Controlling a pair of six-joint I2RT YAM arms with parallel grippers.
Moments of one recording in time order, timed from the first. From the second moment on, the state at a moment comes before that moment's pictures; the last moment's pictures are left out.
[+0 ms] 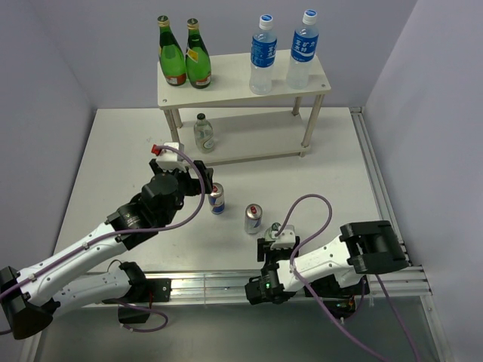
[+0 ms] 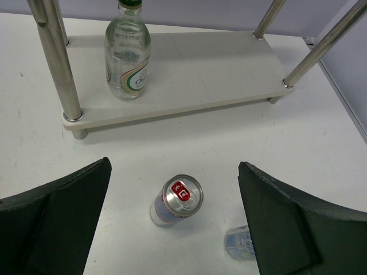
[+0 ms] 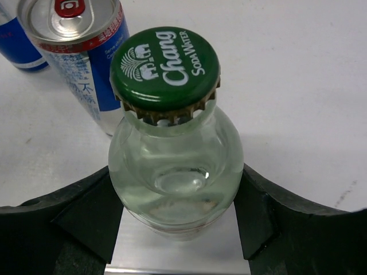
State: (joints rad) left arm -0.90 0.91 0.83 -0.14 -0.61 -0.41; right arm 1.70 1.53 0.69 -1.13 1.25 1.97
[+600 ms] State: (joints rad) left arm -0.92 0.89 0.83 -0.15 -0.63 -0.42; right arm 1.75 1.29 0.87 -1.34 1.18 1.99
